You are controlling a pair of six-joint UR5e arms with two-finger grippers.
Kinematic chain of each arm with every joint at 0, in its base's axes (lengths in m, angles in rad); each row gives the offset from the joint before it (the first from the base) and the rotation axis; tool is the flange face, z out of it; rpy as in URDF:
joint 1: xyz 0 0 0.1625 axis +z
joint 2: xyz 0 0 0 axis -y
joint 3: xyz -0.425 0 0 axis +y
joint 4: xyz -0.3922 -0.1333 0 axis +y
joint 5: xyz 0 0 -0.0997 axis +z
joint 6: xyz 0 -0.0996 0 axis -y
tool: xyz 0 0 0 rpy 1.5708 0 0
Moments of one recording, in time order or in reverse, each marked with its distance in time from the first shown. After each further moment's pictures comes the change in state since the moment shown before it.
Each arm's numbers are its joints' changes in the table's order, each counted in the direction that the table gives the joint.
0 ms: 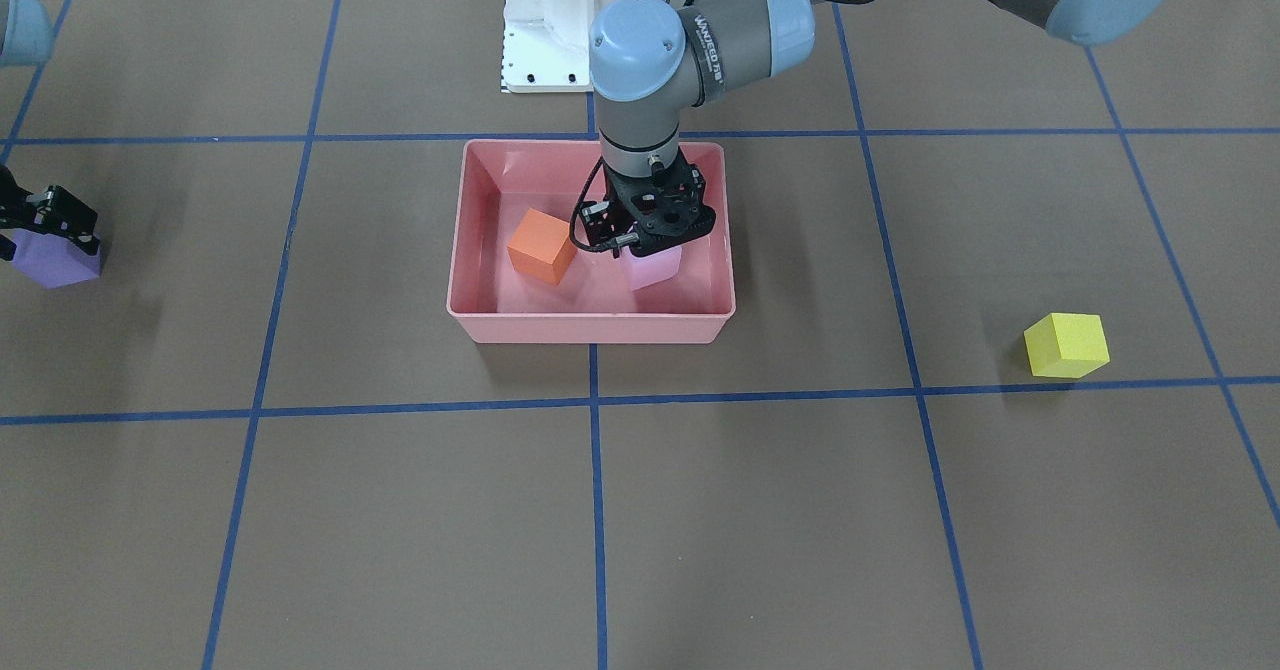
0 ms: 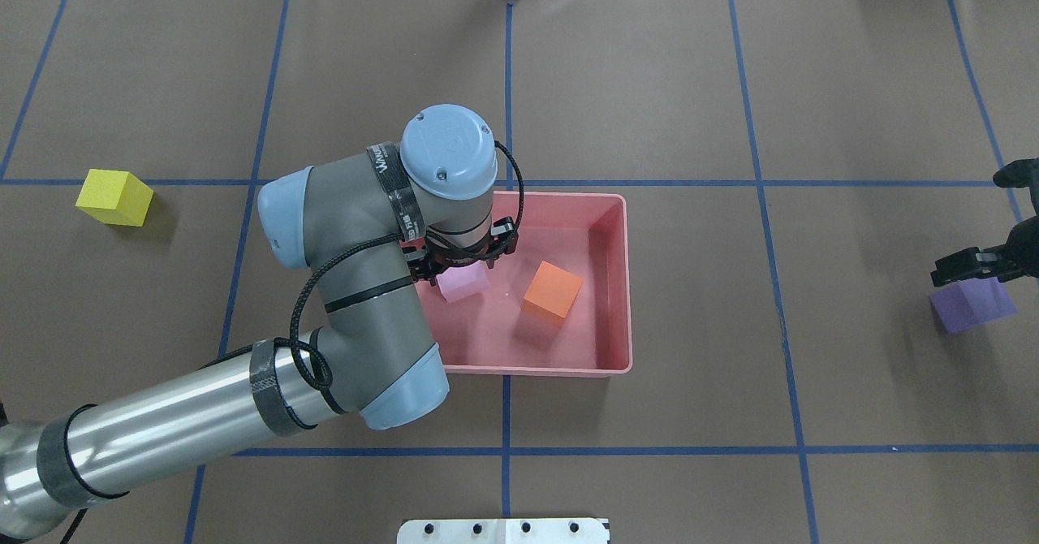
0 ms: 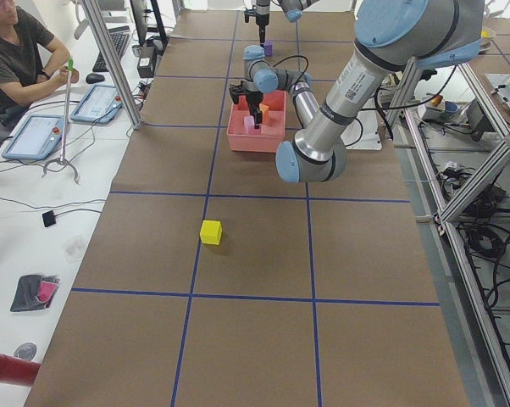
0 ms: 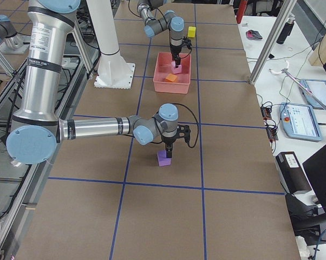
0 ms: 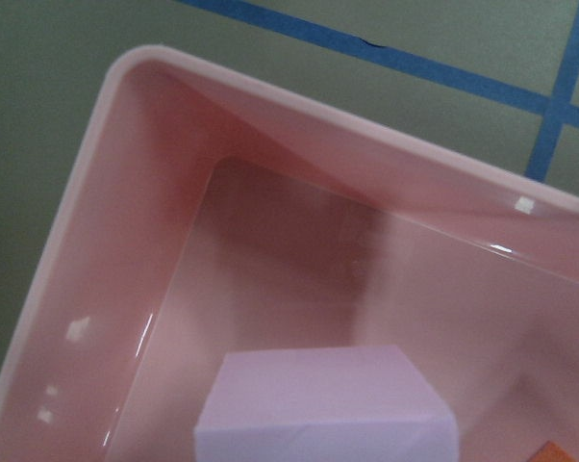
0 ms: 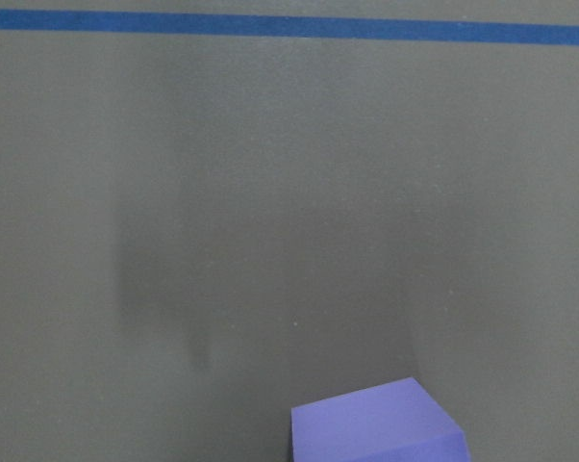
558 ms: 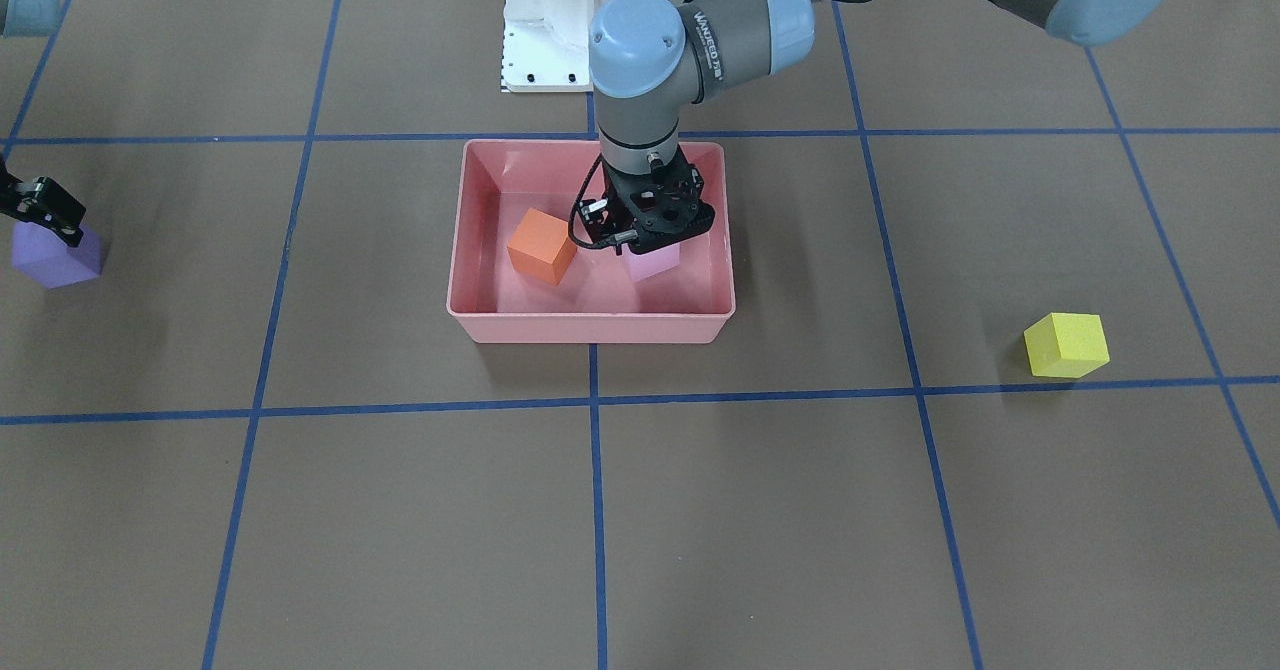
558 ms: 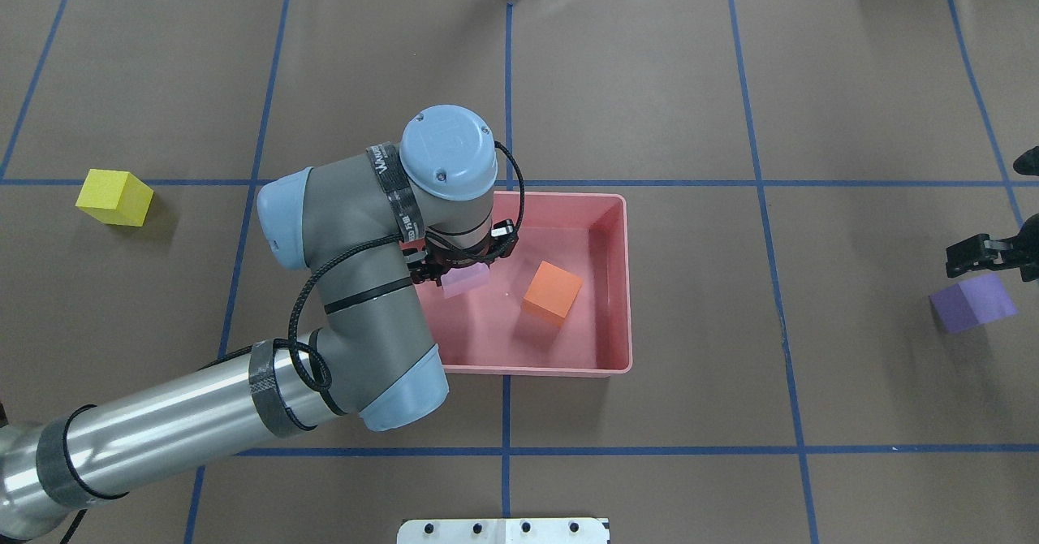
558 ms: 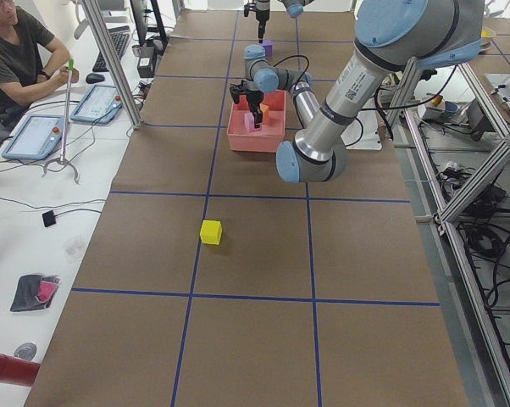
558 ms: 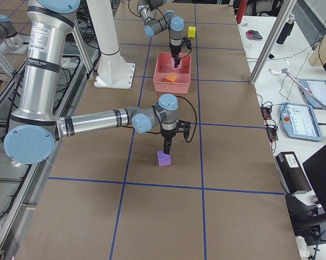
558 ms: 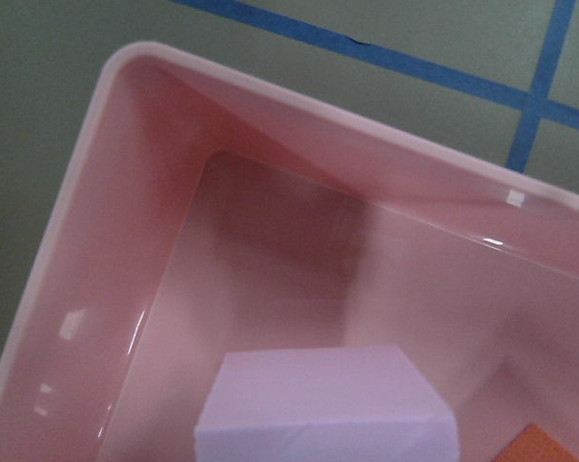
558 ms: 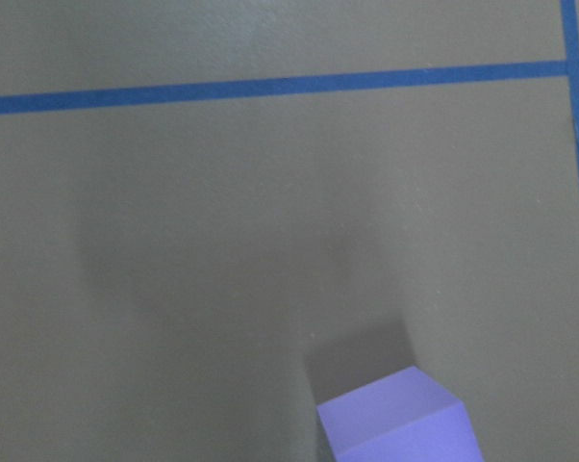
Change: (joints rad) left arm 0.001 0.001 0.002 0.000 0.006 0.000; right arm 0.001 -0.022 -0.102 0.136 0.069 0.119
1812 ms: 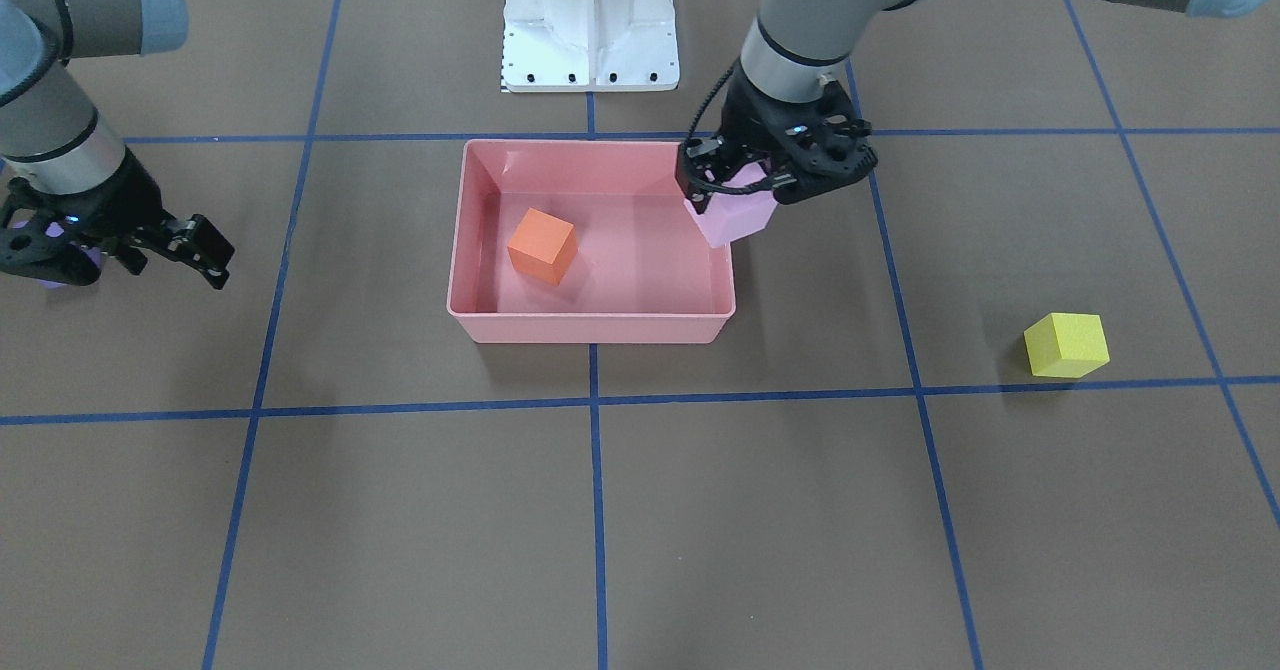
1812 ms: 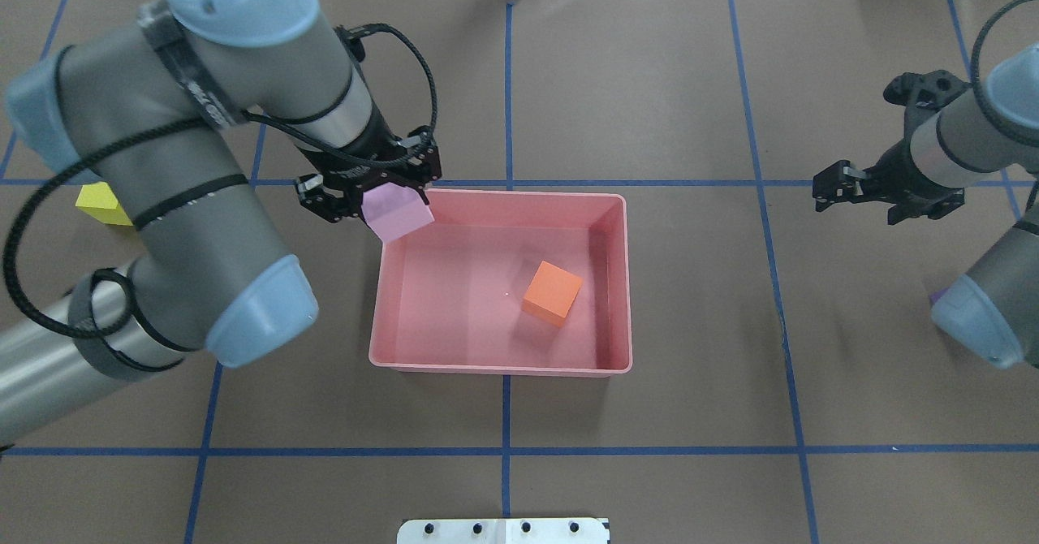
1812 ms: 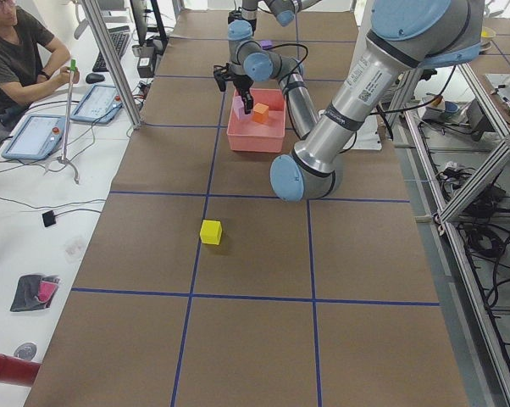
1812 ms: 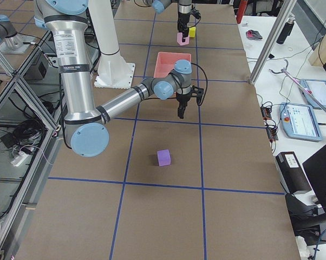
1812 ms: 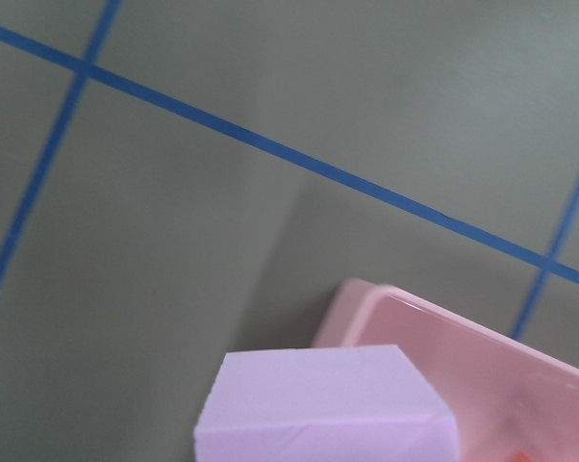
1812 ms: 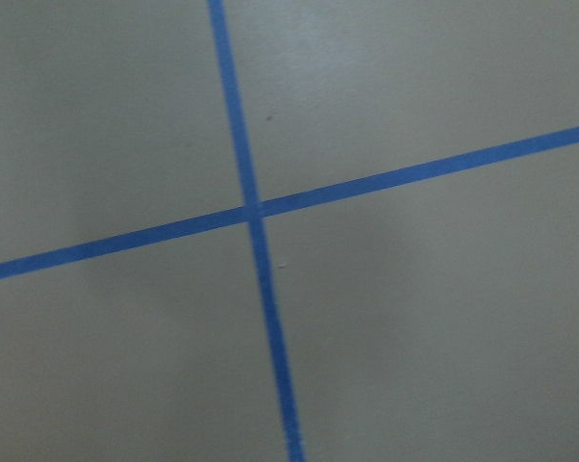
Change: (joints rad) left arm -0.169 0.088 0.295 -0.103 0.181 0.024; right arm -0.078 0.304 -0.050 0.235 0.039 0.249
